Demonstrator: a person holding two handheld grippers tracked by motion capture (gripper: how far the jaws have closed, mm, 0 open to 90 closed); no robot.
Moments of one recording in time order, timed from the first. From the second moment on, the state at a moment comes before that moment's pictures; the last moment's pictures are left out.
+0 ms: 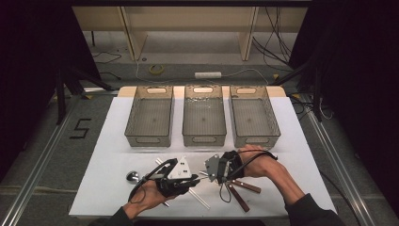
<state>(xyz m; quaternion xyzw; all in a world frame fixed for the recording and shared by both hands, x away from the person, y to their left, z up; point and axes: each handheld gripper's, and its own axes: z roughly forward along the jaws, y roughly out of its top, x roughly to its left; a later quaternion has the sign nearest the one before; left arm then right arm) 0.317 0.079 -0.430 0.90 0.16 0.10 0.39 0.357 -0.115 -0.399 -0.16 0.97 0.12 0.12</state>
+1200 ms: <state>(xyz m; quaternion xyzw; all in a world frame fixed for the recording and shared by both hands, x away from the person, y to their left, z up) 0.332 0.126 -0.405 0.84 0.25 0.15 0.45 0.369 -0.195 -0.386 0.12 0.91 0.37 0.16</state>
